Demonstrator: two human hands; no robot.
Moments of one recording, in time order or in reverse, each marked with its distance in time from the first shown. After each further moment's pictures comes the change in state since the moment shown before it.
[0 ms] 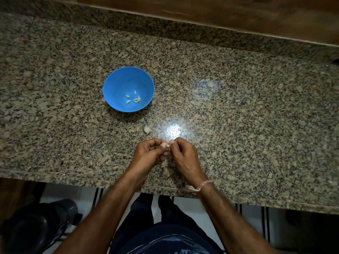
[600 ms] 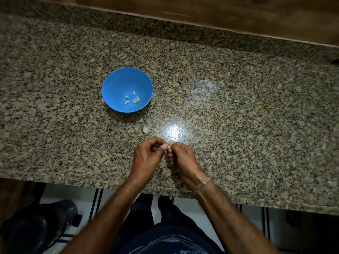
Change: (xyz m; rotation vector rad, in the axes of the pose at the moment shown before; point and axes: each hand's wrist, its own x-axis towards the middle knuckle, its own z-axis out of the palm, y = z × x) left_hand -0.007 -0.006 0.005 0.411 0.143 0.370; right_hand 0.000 0.000 -0.004 0.417 -0.129 0.346
